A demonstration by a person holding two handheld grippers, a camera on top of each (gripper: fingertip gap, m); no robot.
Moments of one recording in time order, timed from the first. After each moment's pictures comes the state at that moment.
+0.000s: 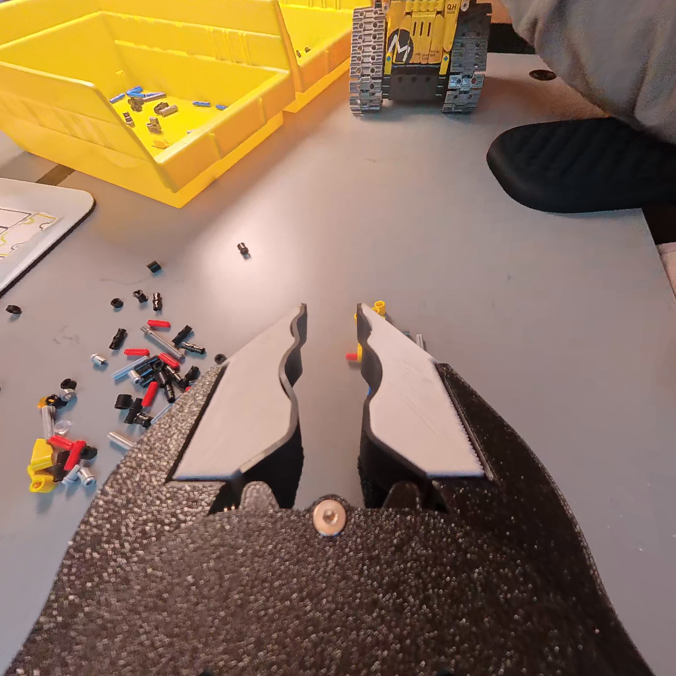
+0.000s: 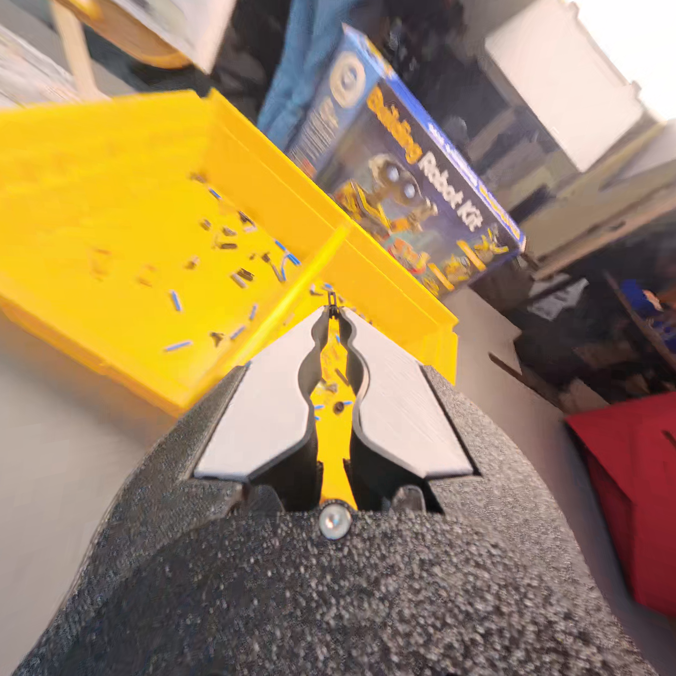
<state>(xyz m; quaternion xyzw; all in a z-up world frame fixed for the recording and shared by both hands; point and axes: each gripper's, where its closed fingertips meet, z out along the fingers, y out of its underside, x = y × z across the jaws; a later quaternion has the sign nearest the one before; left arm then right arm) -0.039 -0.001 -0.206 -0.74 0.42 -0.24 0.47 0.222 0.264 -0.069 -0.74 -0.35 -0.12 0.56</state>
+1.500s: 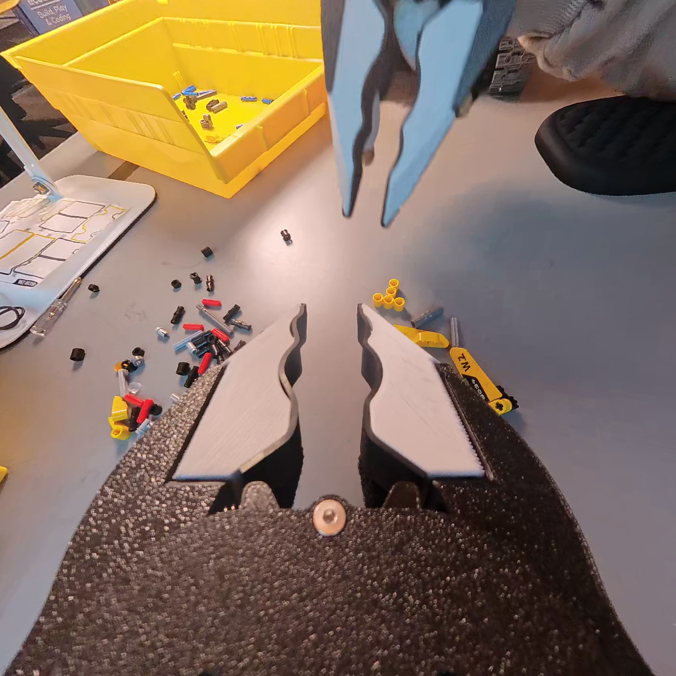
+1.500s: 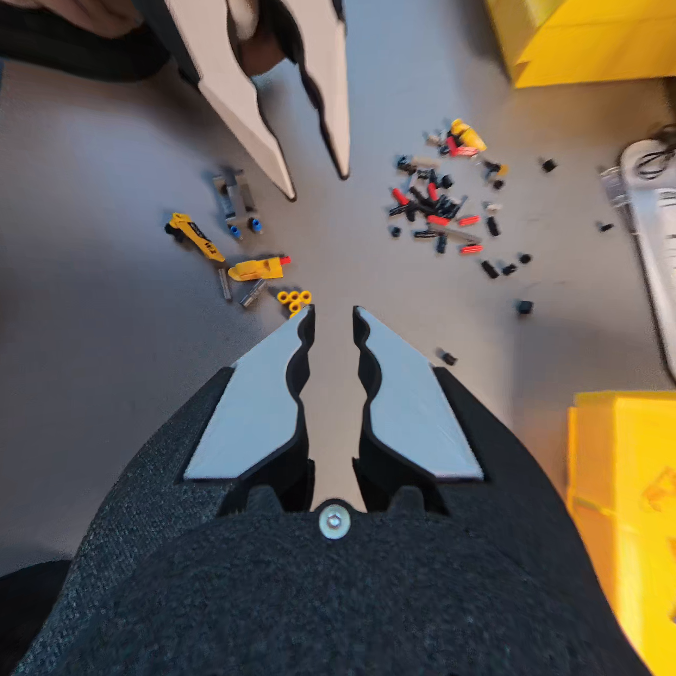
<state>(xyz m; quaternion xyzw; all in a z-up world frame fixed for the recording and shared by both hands) -0.066 0.006 -0.202 -0.75 0.41 -0.18 0.49 -0.008 0.033 -0.202 -0.56 -0.74 0.27 0.25</state>
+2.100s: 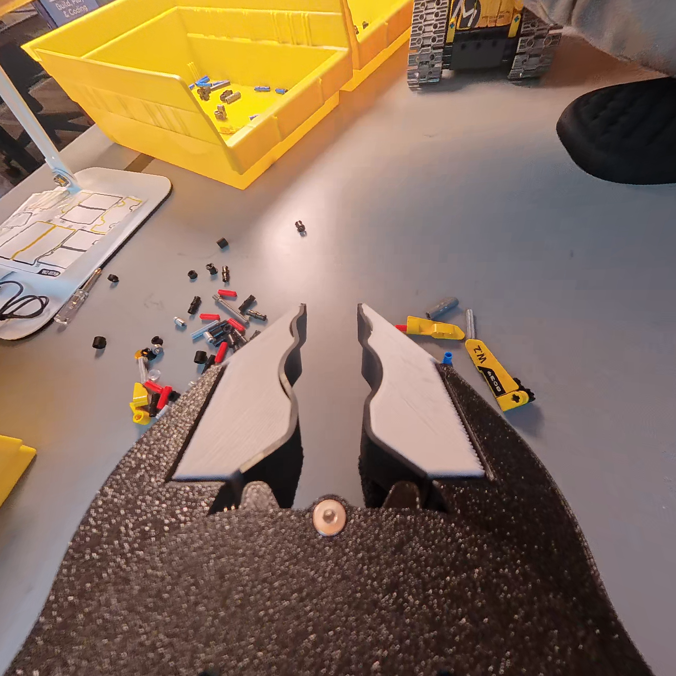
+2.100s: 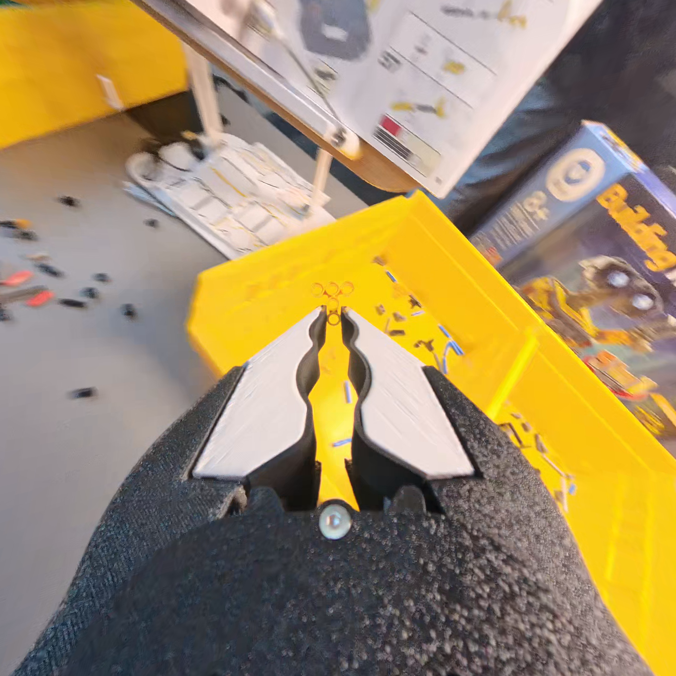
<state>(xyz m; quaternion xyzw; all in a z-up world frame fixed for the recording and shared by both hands) -0.076 0.010 -0.202 -0.76 0.40 -0.17 0.49 0.069 0.251 -0.104 -0.72 -0.45 0.06 0.52</state>
